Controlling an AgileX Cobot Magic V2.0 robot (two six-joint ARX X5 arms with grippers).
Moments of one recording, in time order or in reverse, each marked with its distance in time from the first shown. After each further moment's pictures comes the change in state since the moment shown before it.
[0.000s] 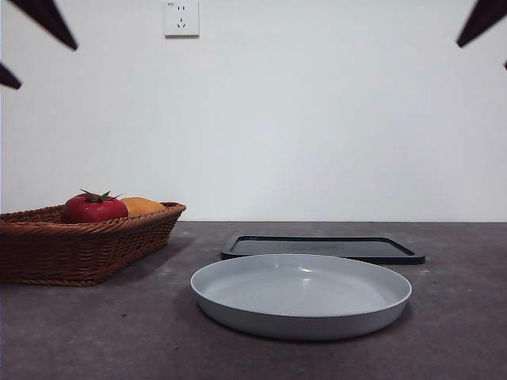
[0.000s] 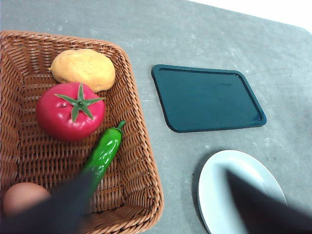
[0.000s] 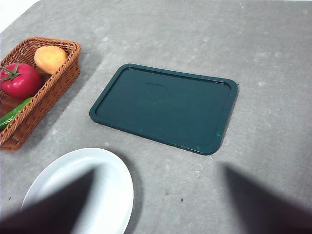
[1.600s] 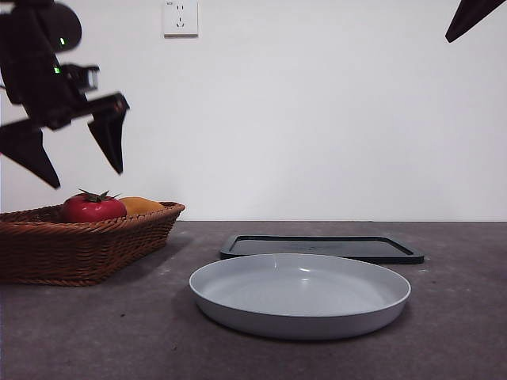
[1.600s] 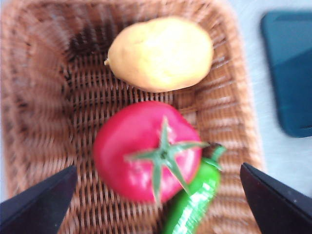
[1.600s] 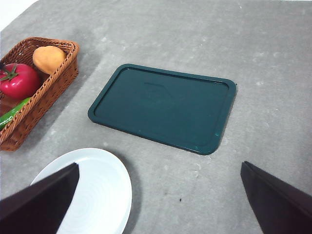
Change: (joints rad) left arm 0.000 0.848 0.623 -0.274 -0.187 0.195; right arm 0.000 0.000 0.000 0.000 0.001 -0.002
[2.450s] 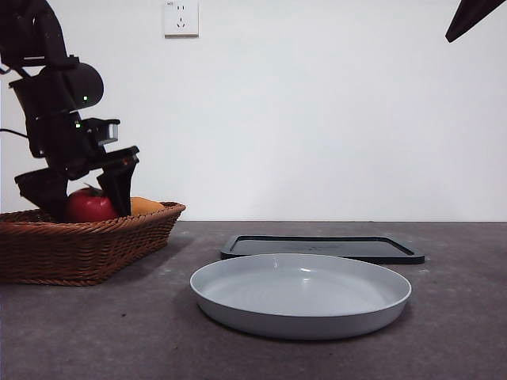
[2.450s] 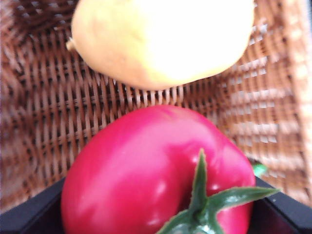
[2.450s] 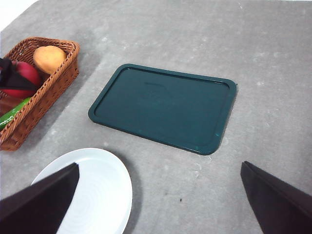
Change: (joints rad) left arm -0.024 0.163 0.040 0.031 0.000 0.039; right arm 0.000 0.000 0.000 0.000 0.000 0.000
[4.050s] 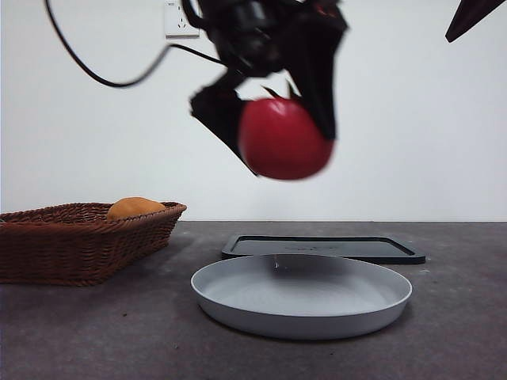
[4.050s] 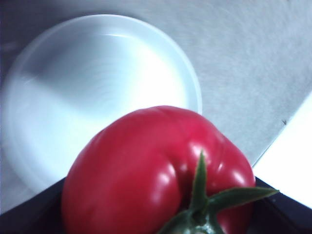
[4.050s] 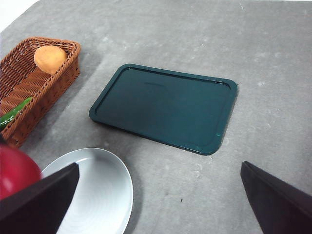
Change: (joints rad) left arm -0.680 -0.059 0.226 -0.422 0.077 -0.074; right arm 0.000 0.000 0.000 0.000 0.000 0.000
